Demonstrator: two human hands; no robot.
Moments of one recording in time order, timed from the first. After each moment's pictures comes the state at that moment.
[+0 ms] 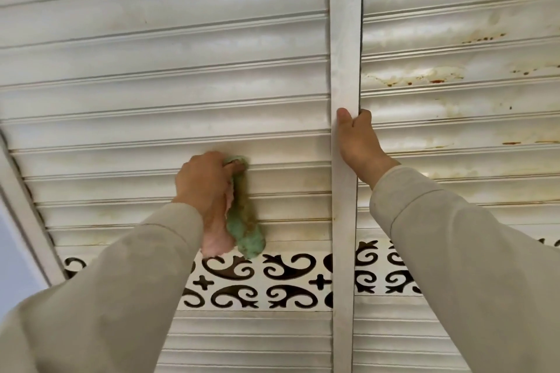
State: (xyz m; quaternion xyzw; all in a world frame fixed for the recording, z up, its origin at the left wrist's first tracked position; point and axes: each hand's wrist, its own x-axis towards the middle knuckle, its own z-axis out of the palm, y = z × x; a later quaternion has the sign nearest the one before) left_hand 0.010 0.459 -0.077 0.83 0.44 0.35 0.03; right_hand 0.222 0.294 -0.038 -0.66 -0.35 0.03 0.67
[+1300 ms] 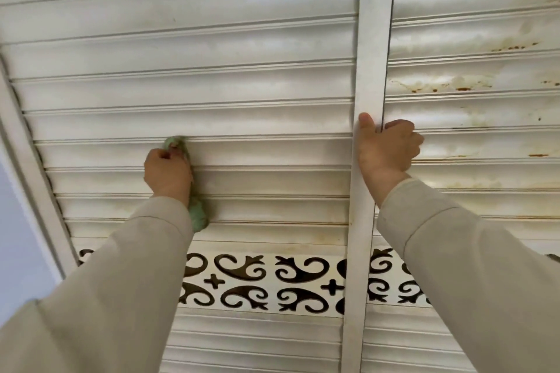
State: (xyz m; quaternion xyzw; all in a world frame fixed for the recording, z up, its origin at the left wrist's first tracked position) left_hand -0.038 0.530 -0.081 0.52 0.51 0.59 0.34; right_hand 0.208 0.305 -0.042 -0.75 -0.13 -0.11 0.64
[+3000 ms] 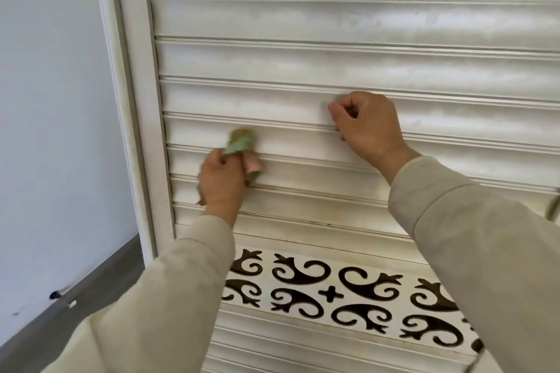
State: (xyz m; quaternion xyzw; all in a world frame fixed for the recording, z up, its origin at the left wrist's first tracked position) left_hand -0.180 0.691 -0.132 0.53 0.40 0.63 0.39; right_hand -0.001 0.539 -0.020 -0.64 -0.55 -0.20 0.50
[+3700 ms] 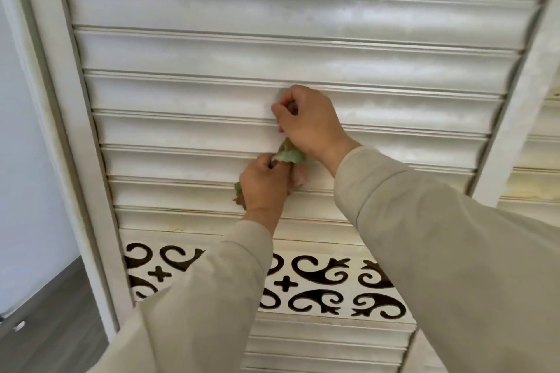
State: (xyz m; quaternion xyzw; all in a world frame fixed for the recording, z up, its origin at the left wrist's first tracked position) left_hand -0.062 0.586 -0.127 0.63 0.33 0.55 0.43; right_hand 0.003 0.532 -0.018 -0.65 -0.57 -0.17 0.47
